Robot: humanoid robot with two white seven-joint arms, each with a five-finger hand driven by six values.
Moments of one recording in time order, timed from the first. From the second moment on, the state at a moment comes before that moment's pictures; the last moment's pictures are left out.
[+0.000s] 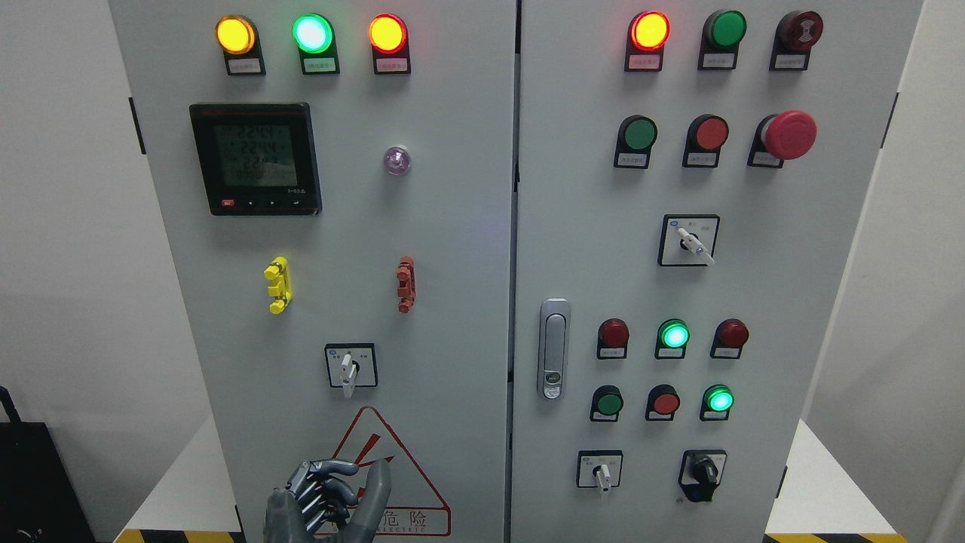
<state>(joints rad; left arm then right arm) -0.09 -0.11 -0.25 -2.00 -0.15 0.32 0.54 0.10 0.12 -0.19 -0.11 0.07 0.06 -0.02</state>
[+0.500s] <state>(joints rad) -0.11 -0.11 -0.24 -1.99 -0.15 0.33 0.54 0.10 0.12 -0.19 -0.11 0.07 0.06 -0.02</state>
